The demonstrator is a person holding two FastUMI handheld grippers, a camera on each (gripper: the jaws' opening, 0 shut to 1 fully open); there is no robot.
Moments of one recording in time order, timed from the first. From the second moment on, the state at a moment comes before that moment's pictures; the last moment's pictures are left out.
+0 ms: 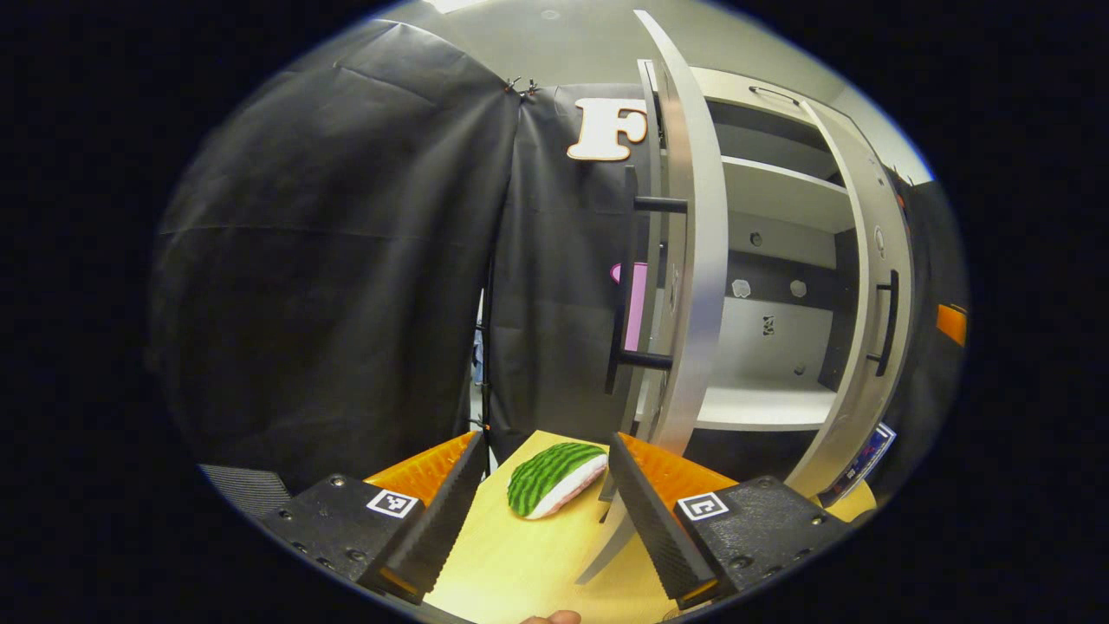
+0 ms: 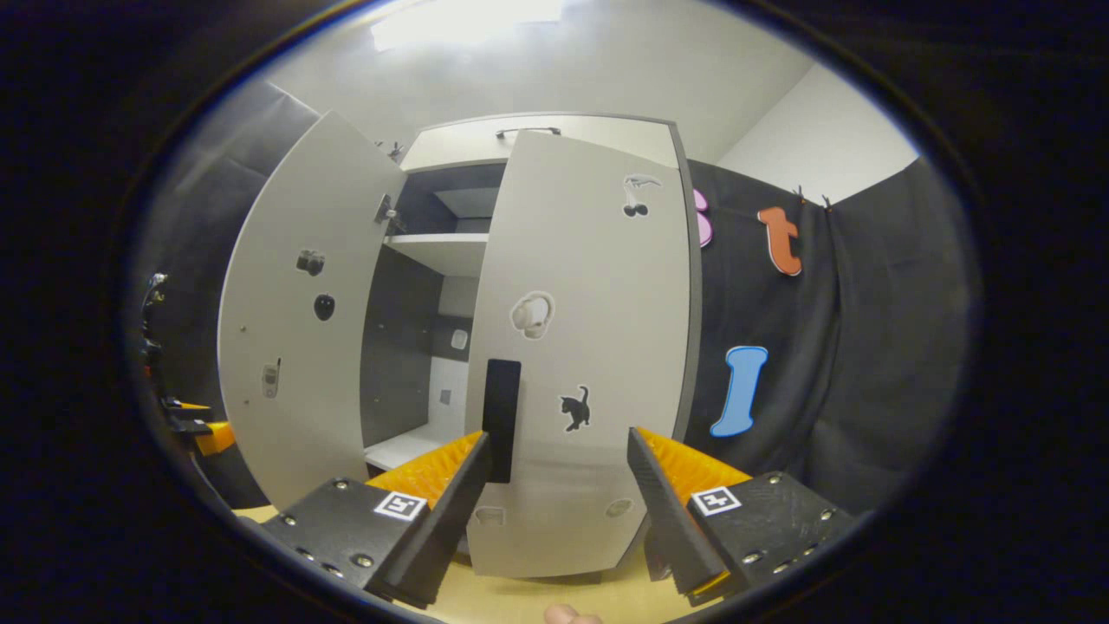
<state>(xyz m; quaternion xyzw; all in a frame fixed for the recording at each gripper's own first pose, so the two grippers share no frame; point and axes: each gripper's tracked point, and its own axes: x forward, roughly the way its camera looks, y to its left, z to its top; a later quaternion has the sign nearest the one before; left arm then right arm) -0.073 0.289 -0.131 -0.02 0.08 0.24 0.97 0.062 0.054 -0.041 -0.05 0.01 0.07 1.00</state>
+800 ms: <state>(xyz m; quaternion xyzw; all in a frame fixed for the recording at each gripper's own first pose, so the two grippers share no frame) -0.046 0.226 -0.132 0.00 0.10 0.15 0.98 0.051 0.033 -0.037 -0.05 0.01 0.06 1.00</state>
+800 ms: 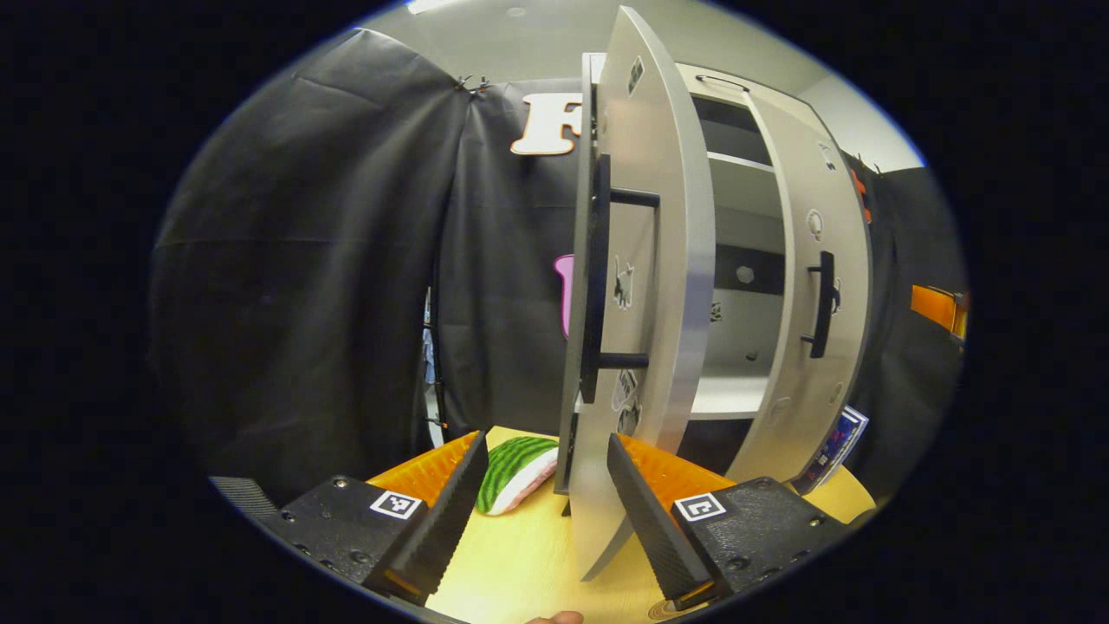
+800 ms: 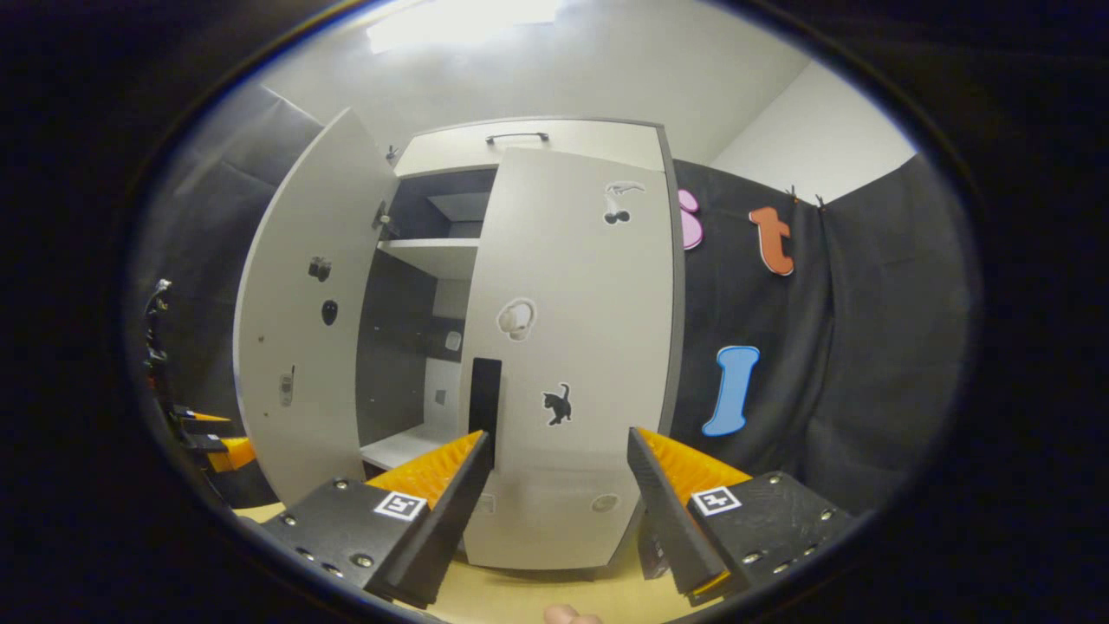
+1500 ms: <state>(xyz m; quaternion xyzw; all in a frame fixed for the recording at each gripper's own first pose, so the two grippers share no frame) -0.019 0.166 -0.139 0.00 0.11 0.08 0.99 0.039 0.010 -0.040 -0.05 0.02 0.04 1.00</state>
